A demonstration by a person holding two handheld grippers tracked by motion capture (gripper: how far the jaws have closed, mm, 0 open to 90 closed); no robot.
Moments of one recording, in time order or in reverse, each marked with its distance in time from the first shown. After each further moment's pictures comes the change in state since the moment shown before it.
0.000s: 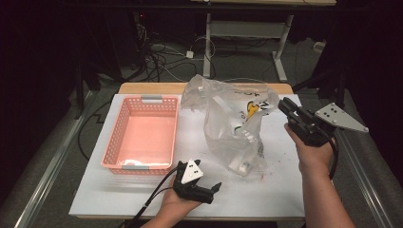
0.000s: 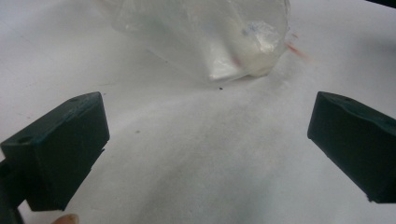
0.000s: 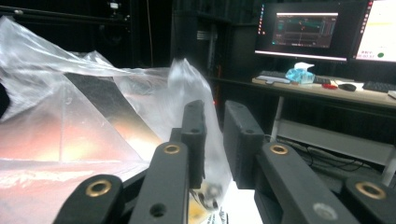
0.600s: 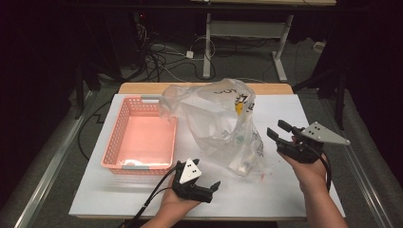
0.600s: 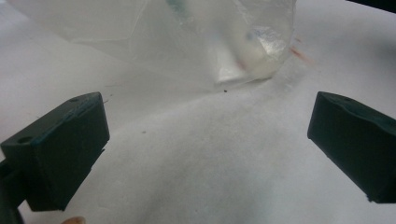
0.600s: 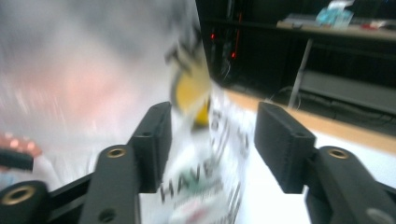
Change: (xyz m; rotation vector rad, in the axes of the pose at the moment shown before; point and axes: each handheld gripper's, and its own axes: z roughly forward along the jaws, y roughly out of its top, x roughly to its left) left arm 0.002 -0.001 -0.002 -0.011 0.009 -0.009; right arm 0.003 -0.060 -0.005 0.199 0.076 0.022
